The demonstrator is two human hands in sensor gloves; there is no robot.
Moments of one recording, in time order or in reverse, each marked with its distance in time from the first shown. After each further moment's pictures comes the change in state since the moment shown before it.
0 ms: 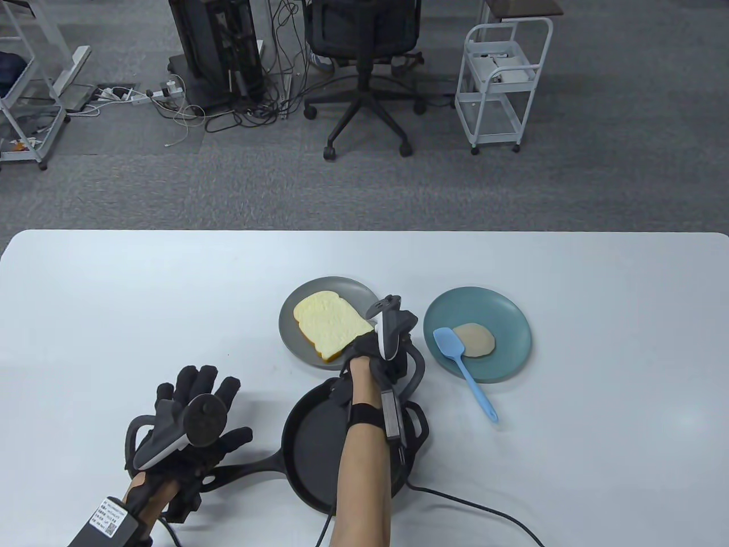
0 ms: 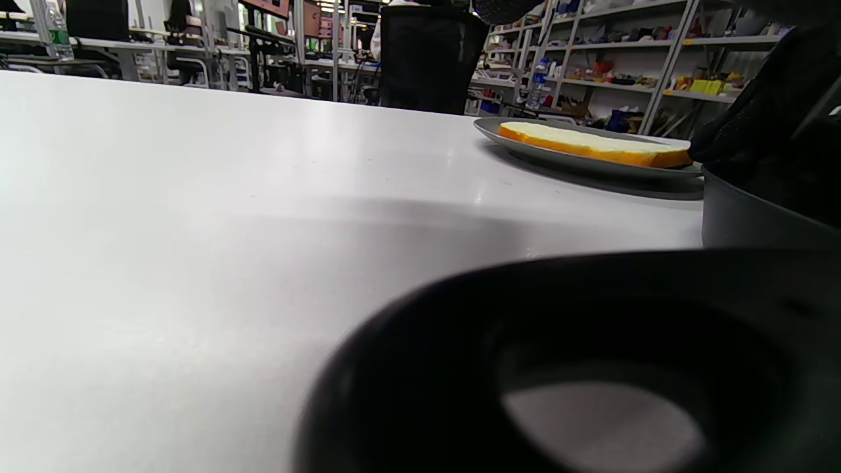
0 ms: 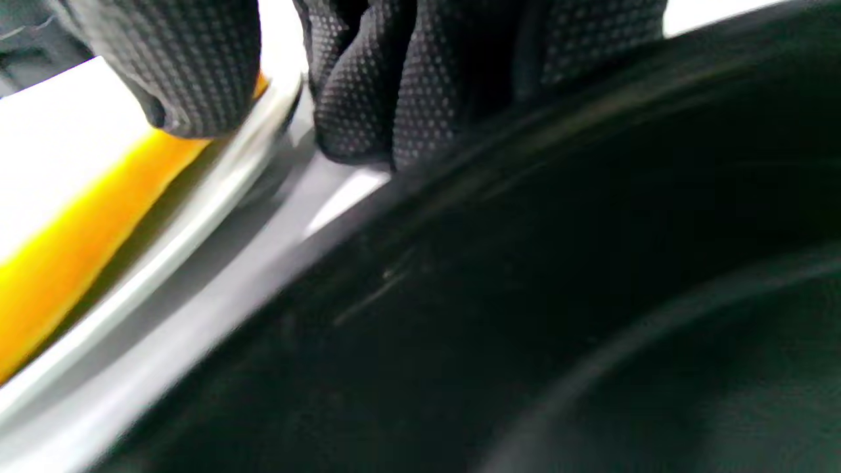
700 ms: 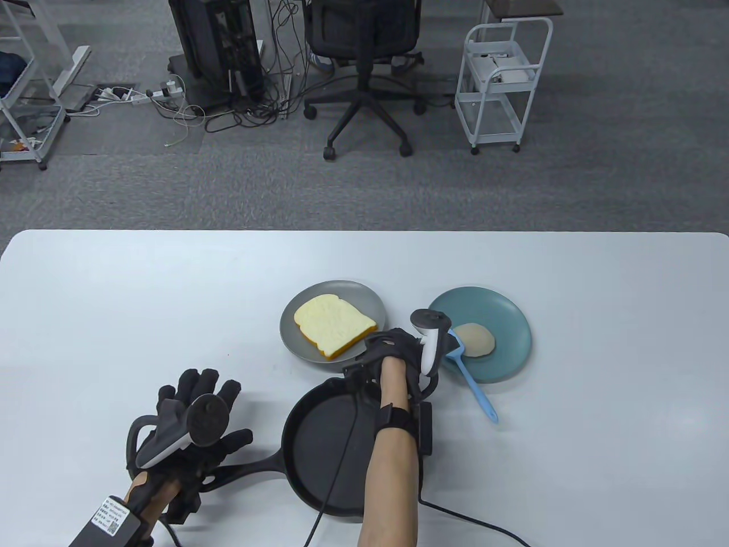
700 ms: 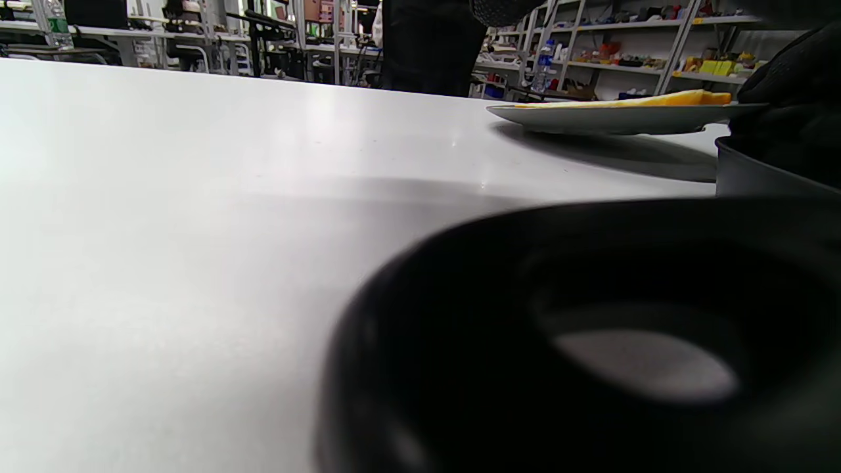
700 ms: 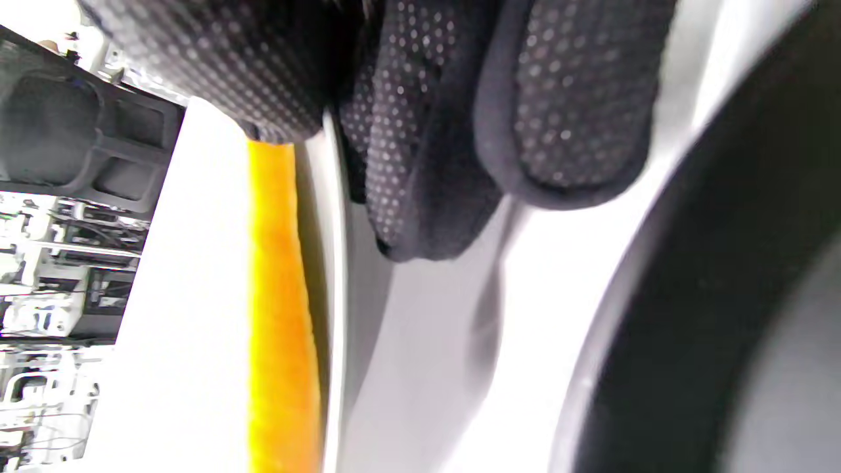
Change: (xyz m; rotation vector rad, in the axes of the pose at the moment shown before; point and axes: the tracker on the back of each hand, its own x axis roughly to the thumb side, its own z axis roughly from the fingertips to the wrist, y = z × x) left_hand -0.002 -0.006 -0.004 -0.033 0.008 -0.004; right_hand -0.036 -0.014 -0.026 0.345 -0.100 -0.553
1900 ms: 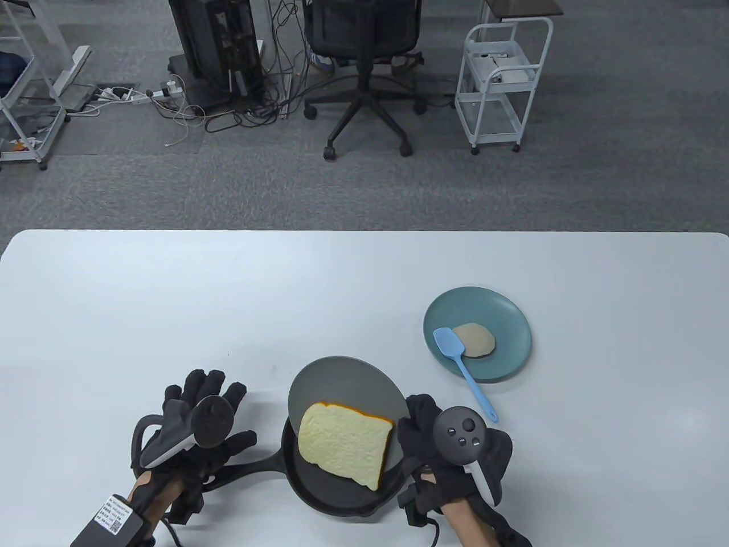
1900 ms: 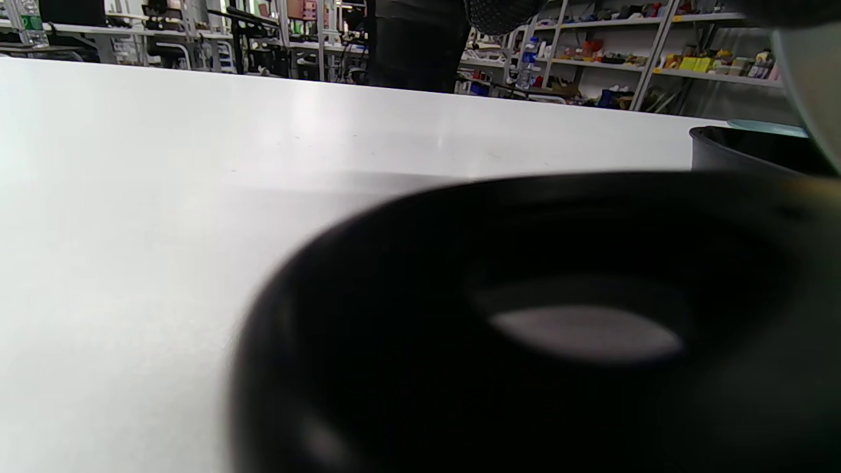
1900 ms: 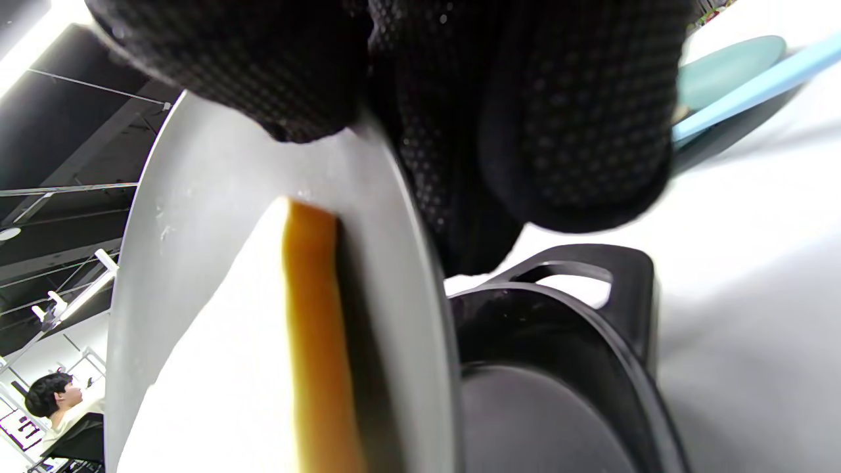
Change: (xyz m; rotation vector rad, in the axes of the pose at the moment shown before) left_hand 0.006 -0.005 -0.004 -0.007 -0.035 -0.014; right_hand -0.097 -0.069 0.152 -0.267 -0.814 0.401
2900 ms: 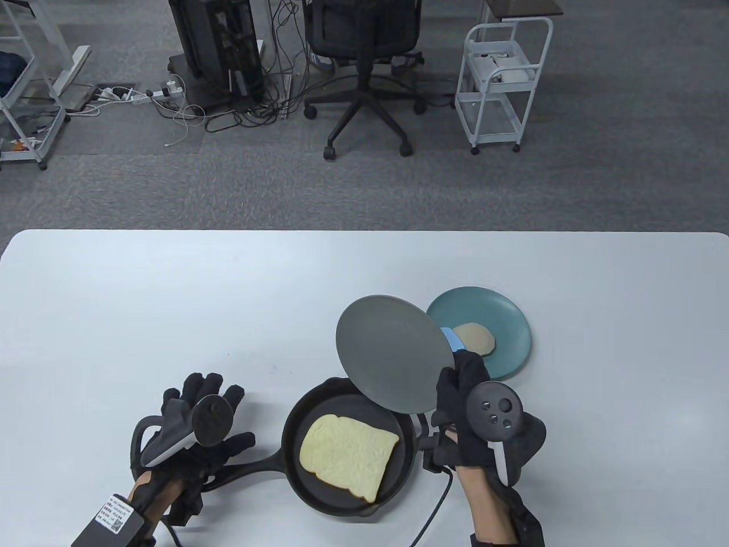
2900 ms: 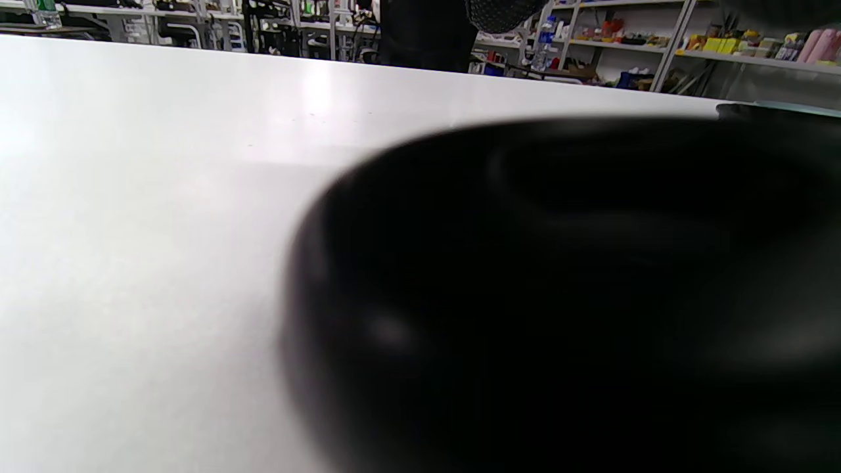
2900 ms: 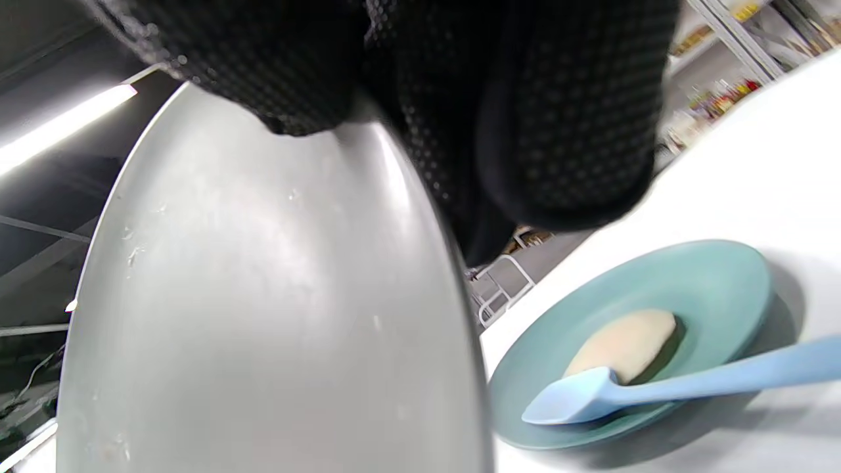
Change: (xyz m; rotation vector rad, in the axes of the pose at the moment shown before) left_hand -0.002 0.000 0.001 -0.032 0.025 0.018; right_hand -0.009 -0.057 -0.031 -0.357 0.165 -0.047
